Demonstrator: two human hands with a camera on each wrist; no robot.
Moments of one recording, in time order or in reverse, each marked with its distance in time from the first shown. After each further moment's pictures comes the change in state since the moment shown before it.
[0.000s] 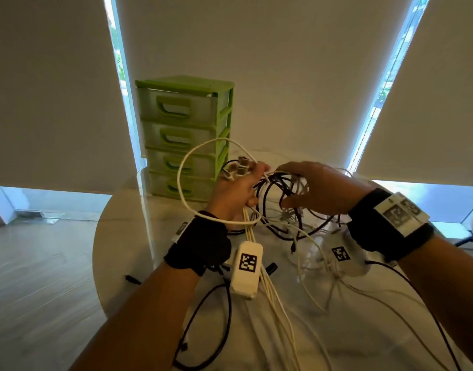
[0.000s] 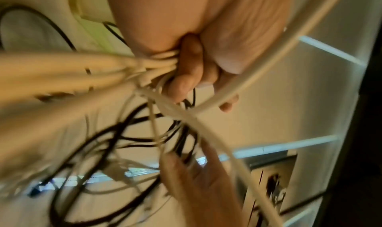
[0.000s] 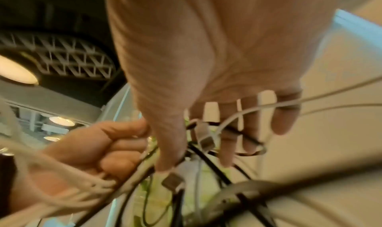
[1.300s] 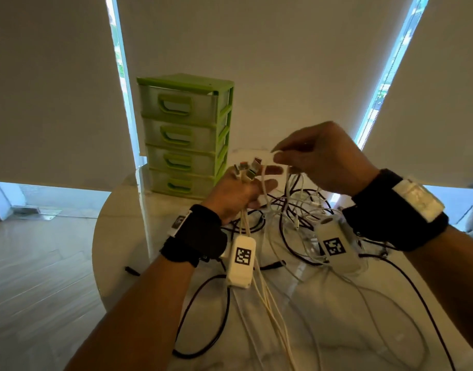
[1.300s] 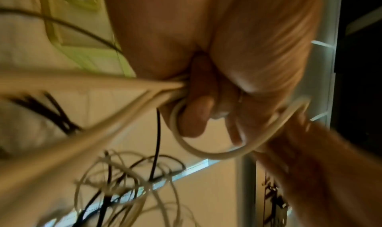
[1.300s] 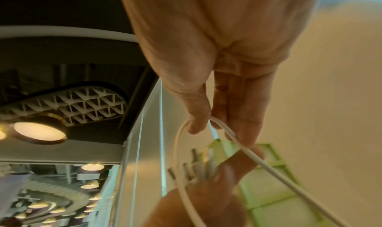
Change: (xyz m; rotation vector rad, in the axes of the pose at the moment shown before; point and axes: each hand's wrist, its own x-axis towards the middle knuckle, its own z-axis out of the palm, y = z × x) left_hand -0.008 0.007 -0.006 0.170 -0.222 0.069; right_hand -0.005 -0.034 -0.028 0.454 0.344 -0.204
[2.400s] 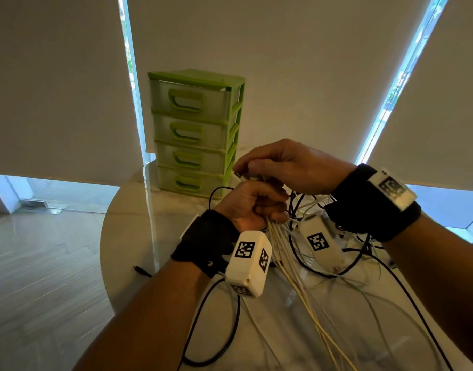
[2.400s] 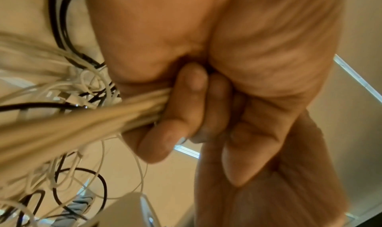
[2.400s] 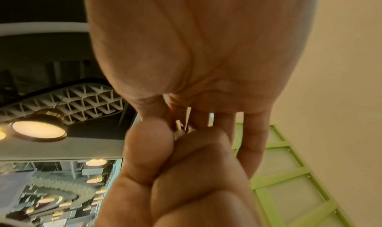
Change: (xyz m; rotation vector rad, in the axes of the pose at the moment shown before) left_hand -0.007 -0.002 0.000 -0.566 -0.250 -0.273; right_hand 0.026 -0.013 0.037 0.043 -0.485 -0.057
